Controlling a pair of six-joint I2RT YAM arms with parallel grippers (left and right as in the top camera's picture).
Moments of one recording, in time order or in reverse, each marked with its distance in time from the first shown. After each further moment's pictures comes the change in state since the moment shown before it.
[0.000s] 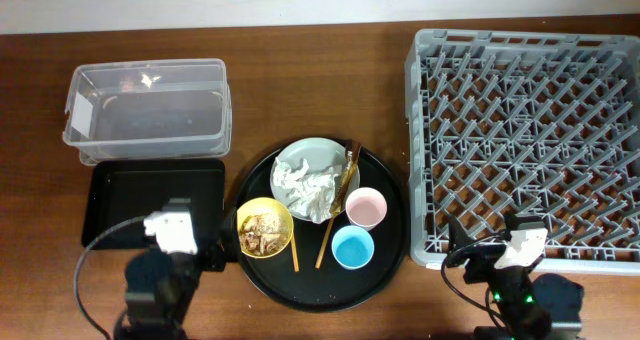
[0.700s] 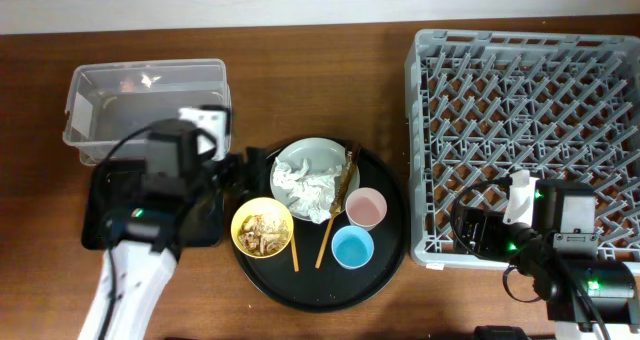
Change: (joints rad) left arm -0.093 0.754 0.585 -0.145 0.116 0.000; right arm 0.000 0.737 0.550 -0.520 -0.002 0.073
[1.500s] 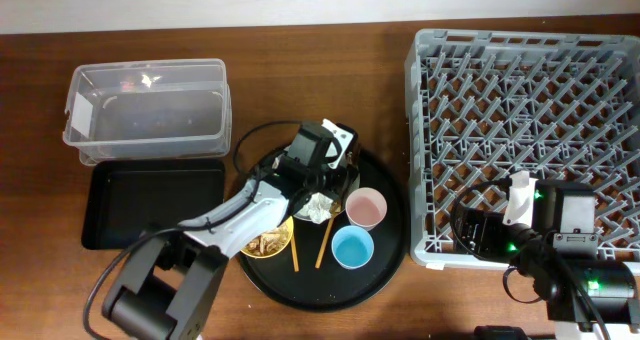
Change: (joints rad) left arm -0.406 0.621 0.014 0.506 -0.004 0.060; right arm 0.000 0.000 0.000 -0.011 0.000 -0.001
